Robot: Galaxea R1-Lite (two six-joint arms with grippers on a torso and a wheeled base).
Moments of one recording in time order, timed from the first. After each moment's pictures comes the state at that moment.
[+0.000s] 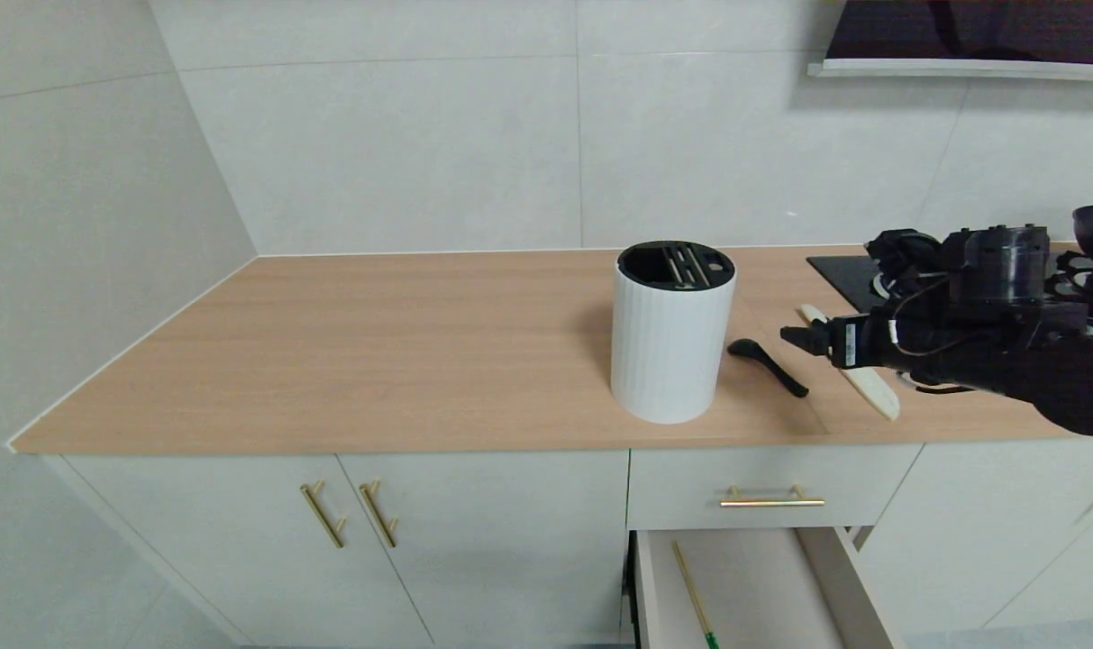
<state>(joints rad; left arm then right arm) 0.00 0.00 0.00 0.00 0.03 -0.01 0.17 1.84 -1.03 -0.50 0.08 -0.02</state>
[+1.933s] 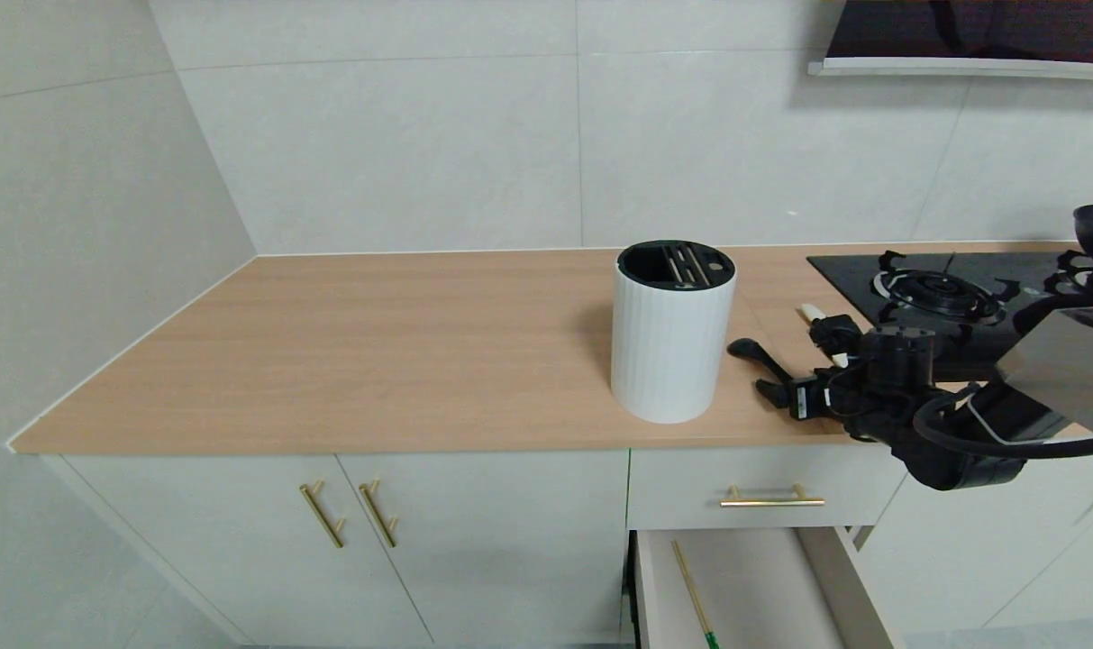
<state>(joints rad) 0.00 0.00 0.00 0.00 0.03 -0.01 0.10 2.29 -1.07 -0.93 0.09 -0.10</state>
